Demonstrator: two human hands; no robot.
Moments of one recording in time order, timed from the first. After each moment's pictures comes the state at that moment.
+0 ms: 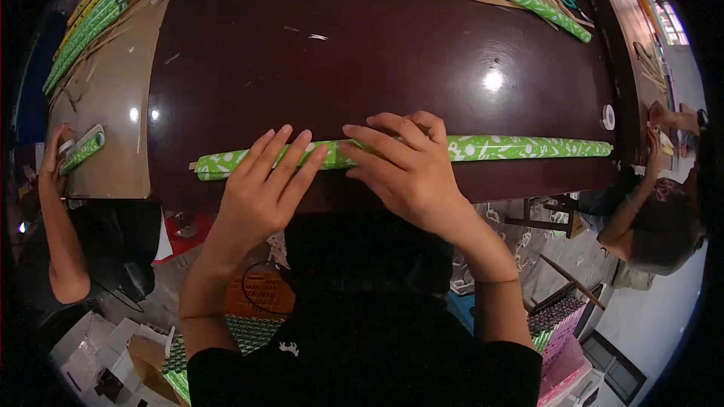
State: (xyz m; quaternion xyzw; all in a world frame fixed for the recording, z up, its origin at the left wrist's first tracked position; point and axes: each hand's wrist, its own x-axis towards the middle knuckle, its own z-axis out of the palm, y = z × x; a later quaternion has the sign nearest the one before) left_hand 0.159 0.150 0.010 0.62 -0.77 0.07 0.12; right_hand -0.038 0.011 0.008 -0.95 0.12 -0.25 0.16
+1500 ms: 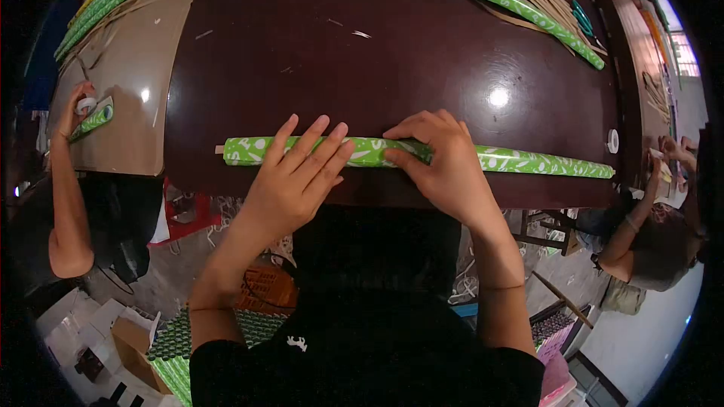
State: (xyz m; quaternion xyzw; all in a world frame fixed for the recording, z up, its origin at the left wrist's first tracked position) left_hand 0.160 0.161 -0.008 0.63 -0.75 0.02 0.18; right_hand -0.022 0.004 0.030 -0.88 0.29 -0.13 0.36
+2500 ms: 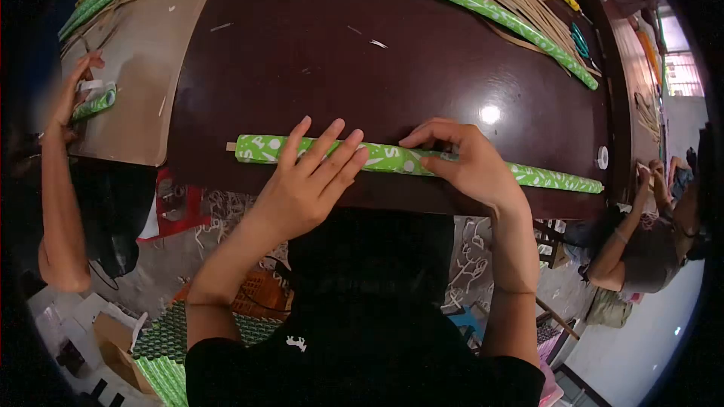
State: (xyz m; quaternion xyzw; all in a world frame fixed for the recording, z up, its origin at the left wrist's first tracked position) left_hand 0.159 0.165 -0.014 0.63 -0.75 0.06 0.18; right_hand -0.023 -0.028 0.042 -0.83 0.24 -0.01 0.50
